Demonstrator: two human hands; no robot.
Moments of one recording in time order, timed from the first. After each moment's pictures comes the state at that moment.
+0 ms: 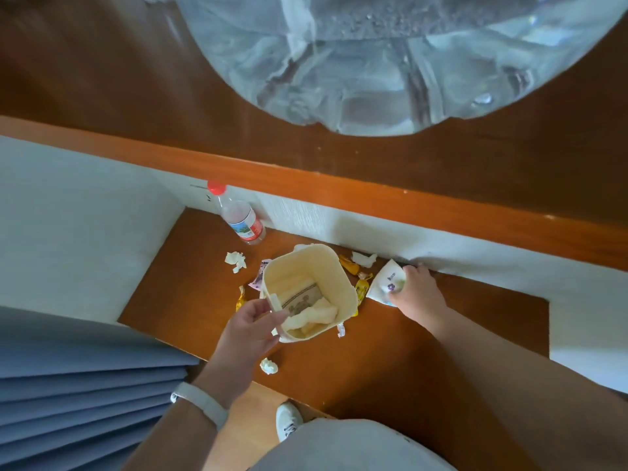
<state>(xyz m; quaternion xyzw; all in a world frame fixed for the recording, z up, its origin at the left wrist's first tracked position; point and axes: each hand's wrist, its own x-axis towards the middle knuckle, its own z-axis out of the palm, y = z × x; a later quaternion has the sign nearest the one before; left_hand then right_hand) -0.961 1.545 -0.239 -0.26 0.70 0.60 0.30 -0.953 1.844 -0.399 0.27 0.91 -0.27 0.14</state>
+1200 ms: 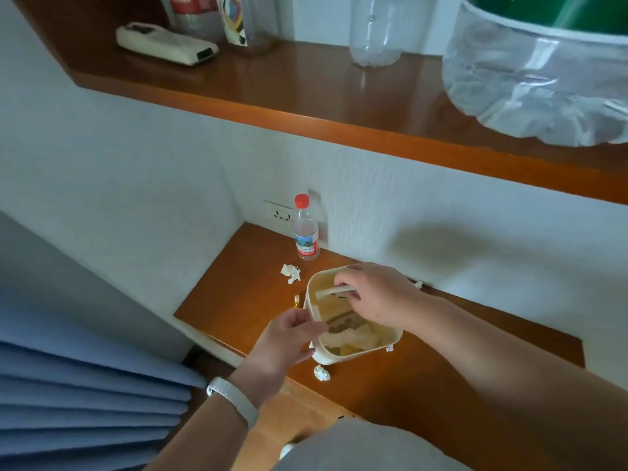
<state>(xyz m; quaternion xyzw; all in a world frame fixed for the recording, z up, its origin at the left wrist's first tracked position) -0.948 1.449 -0.215 -0.17 0.69 0.62 0.34 -0.972 1.653 -0.200 -0.17 0.97 -0.18 0.05</state>
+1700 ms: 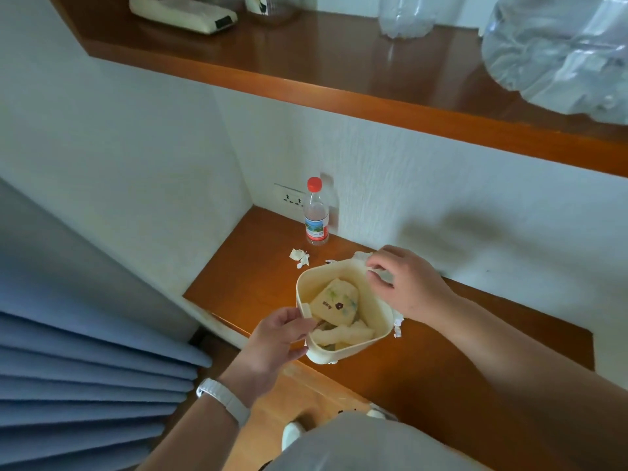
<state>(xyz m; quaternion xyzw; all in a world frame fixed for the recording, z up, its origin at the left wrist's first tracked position) -0.934 1.415 -0.226 -0.21 0.65 0.64 0.35 -0.957 1.671 -0.224 -0.15 0.95 -0.26 -0.11</state>
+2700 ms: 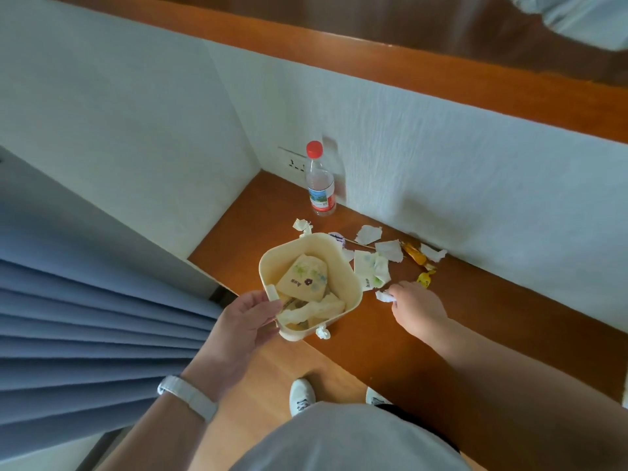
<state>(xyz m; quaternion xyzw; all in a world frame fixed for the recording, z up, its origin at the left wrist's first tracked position) -0.917 1.425 -0.217 -0.28 0.65 0.66 0.24 -0.948 1.720 -0.384 -0.03 0.98 -0.10 0.15</state>
